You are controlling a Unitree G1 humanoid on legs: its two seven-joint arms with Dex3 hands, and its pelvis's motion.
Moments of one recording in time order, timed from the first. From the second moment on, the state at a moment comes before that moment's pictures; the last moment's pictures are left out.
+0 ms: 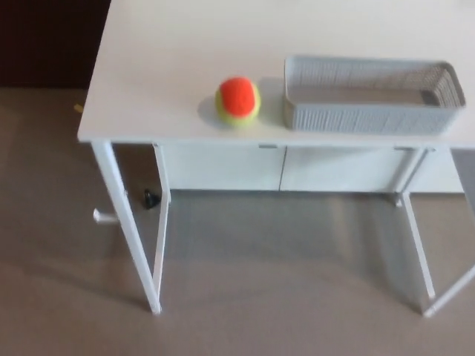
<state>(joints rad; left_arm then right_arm) 0.14 0.43 0.29 1.04 -0.16 -0.19 -0.34 0.19 -0.31 -0.10 1.14 -0.04 -0.47 0.09</state>
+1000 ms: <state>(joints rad) 0.18 0.43 0.28 1.06 -0.16 -0.22 -0.35 0.21 -0.31 -0.09 1.17 -0.04 -0.50 0.09</state>
